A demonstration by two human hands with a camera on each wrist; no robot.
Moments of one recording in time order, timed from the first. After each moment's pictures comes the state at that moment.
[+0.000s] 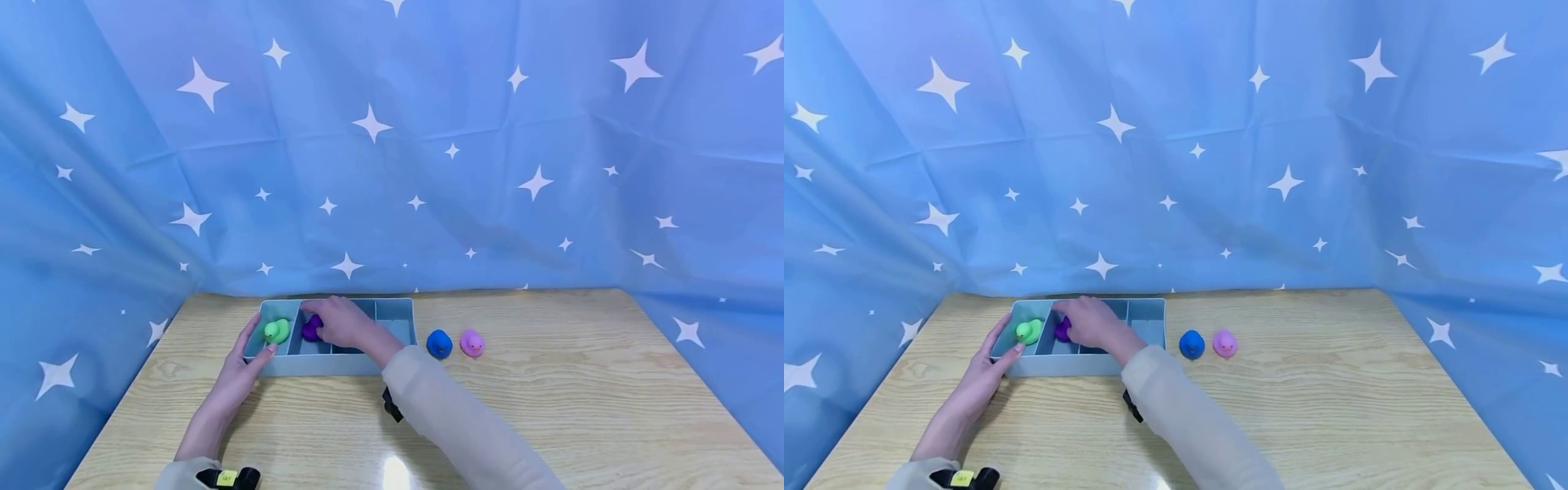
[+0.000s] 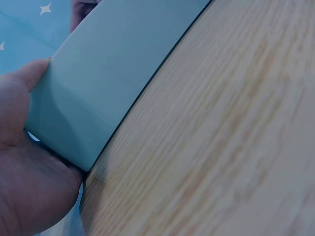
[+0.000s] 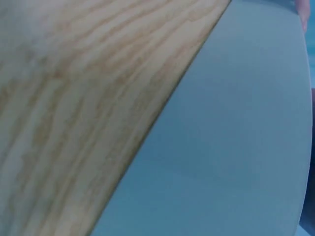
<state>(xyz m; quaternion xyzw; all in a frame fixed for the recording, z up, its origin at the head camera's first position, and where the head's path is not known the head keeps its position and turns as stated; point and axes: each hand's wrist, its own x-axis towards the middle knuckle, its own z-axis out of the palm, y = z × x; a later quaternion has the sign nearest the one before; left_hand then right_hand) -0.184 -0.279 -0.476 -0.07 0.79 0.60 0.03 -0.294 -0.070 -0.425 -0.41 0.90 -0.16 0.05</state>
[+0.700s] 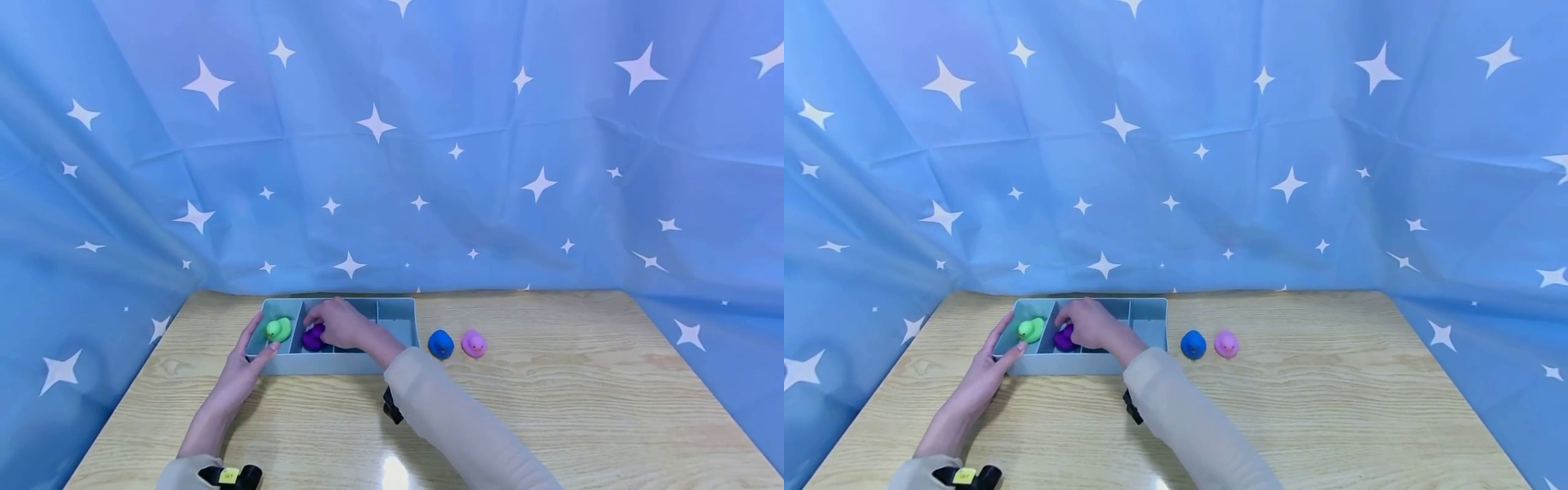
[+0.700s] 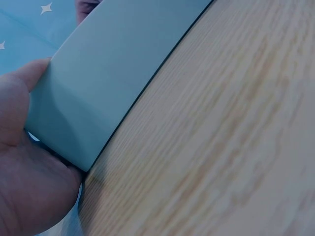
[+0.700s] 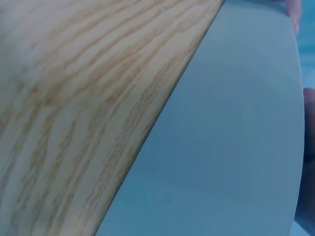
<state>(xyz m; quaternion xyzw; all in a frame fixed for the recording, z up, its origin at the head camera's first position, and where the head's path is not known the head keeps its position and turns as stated) -0.184 -0.278 -0.475 -0.08 0.80 0.60 0.04 -0.293 -0.072 -0.426 -0.41 0.89 -0.19 0.08</state>
